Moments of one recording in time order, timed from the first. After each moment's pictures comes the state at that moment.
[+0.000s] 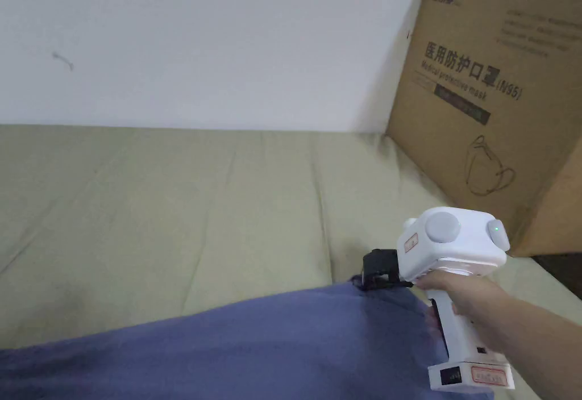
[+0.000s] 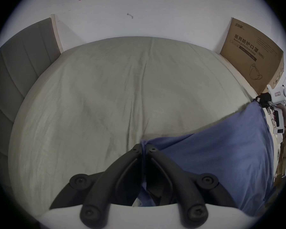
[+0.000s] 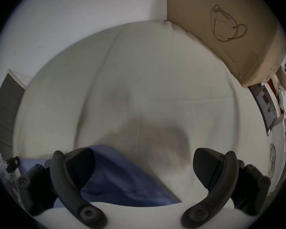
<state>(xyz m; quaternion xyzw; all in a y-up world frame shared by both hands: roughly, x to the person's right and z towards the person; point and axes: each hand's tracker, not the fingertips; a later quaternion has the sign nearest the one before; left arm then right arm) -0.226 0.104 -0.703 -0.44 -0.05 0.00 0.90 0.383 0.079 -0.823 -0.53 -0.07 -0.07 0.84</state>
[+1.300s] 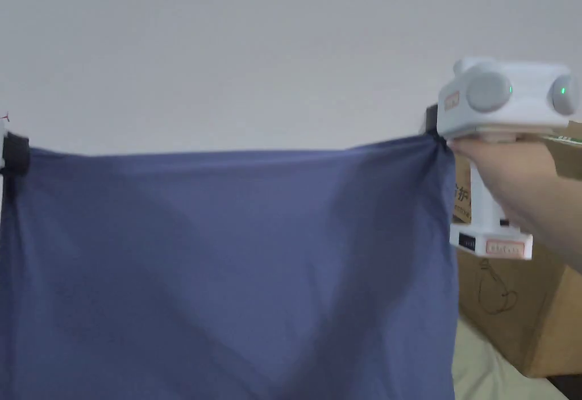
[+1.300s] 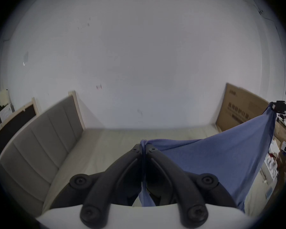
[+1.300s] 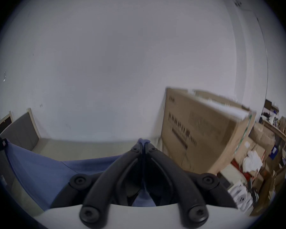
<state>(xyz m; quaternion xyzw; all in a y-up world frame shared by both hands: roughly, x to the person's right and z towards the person) -0.239 0.461 -0.764 -0.16 0.01 0.00 0.99 0.302 0.520 -0.760 -0.12 -0.11 0.01 0.99</state>
